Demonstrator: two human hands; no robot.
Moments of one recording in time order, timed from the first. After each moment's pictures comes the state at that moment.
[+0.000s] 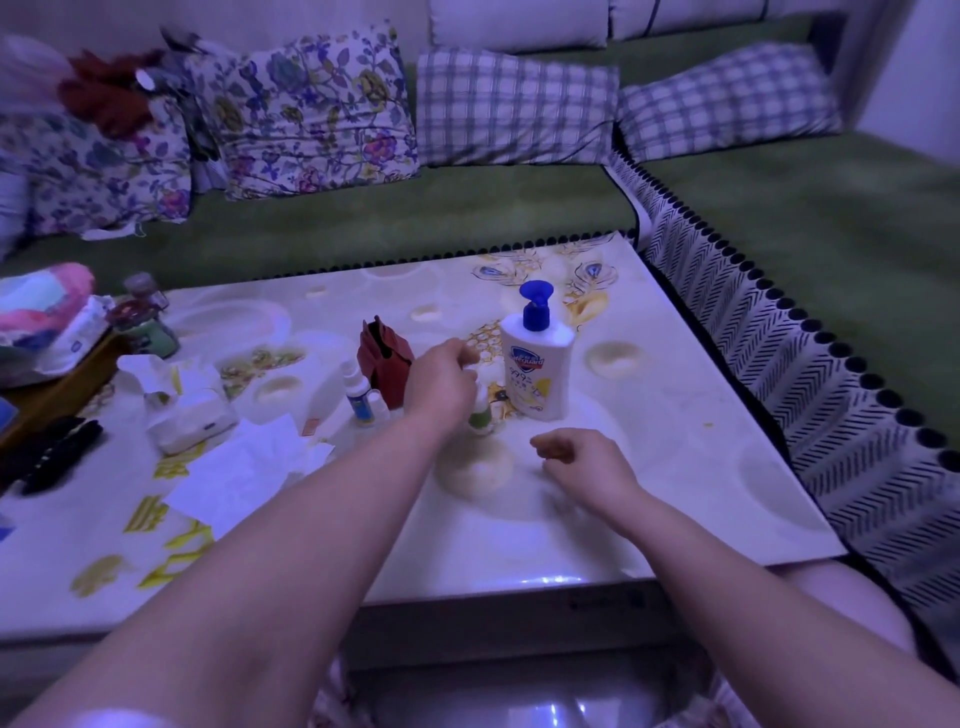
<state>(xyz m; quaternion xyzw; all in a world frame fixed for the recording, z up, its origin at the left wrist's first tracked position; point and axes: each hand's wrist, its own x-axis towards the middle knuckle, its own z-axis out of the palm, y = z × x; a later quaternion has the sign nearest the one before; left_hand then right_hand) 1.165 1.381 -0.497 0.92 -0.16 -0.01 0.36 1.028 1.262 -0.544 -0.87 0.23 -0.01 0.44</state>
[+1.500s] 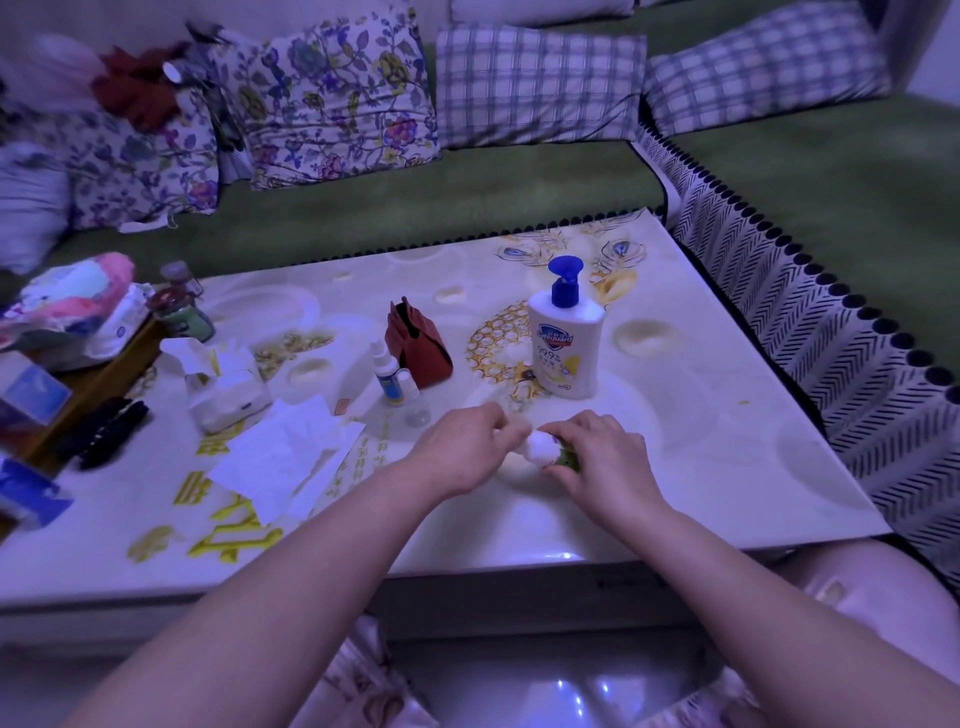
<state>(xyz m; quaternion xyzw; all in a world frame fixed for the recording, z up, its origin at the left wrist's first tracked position) 1.107 1.435 -0.507 0.92 -0.31 -0.14 0.19 1.014 1.289 -0.556 -0.96 0.14 -0.08 0.23</state>
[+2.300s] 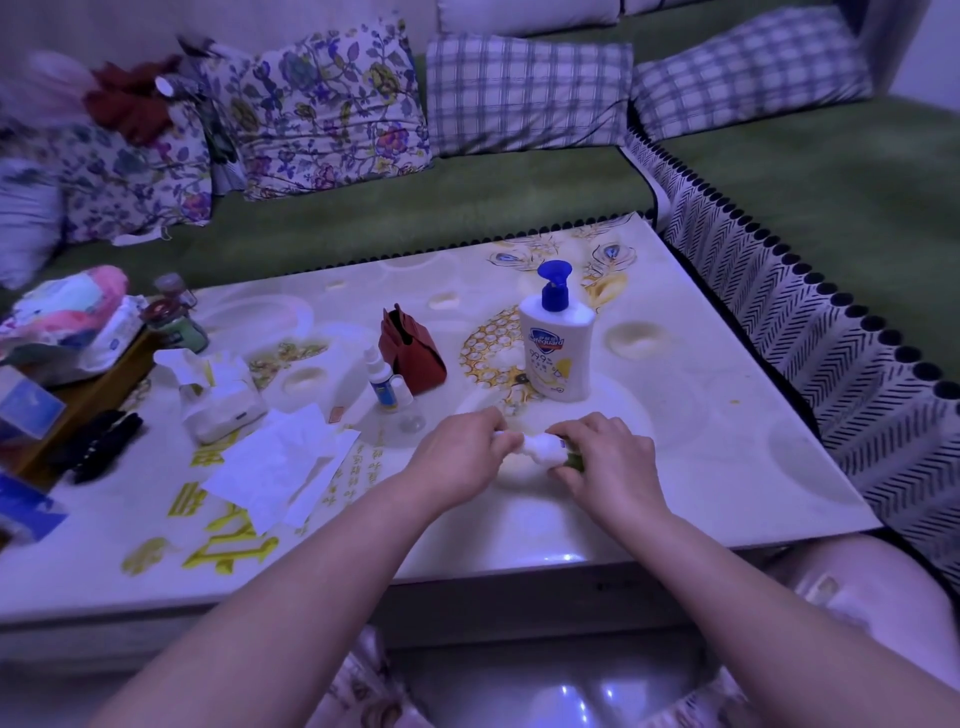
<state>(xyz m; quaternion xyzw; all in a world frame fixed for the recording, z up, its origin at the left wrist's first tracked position) 1.102 1.431 -0.508 0.93 -0.30 -0.11 0.19 1.010 1.284 -0.561 -0.96 0.18 -0.10 0.21</state>
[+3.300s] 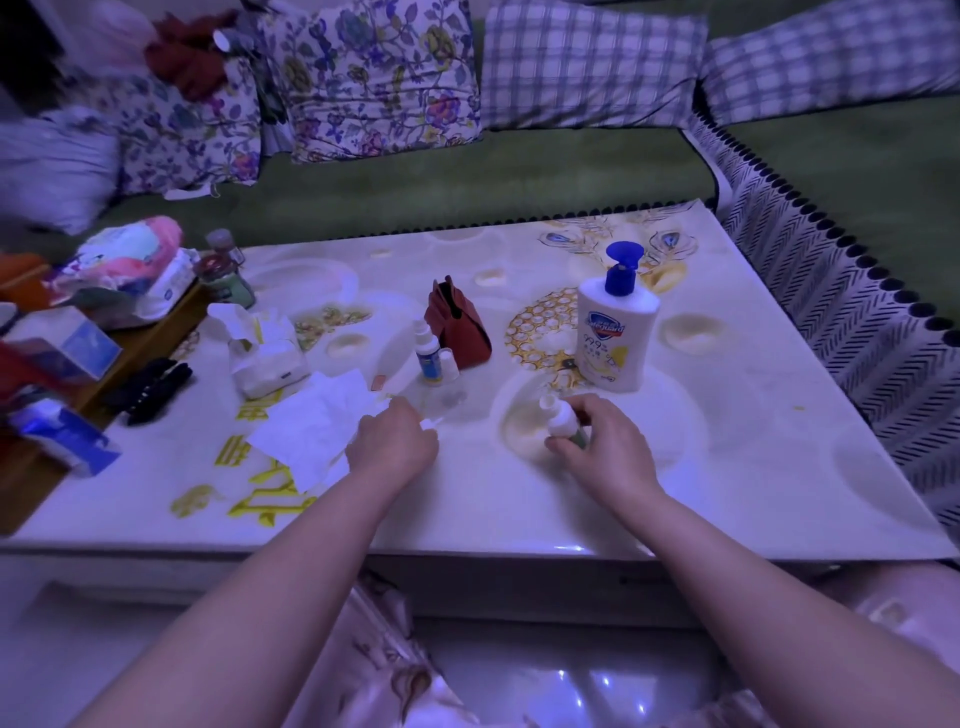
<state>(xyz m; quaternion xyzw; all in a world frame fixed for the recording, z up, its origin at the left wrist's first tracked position) 1.144 1.520 -0.538 0.98 -0.02 -0.08 0.16 1.043 1.321 -0.562 -0.90 0.19 -0.10 0.39</state>
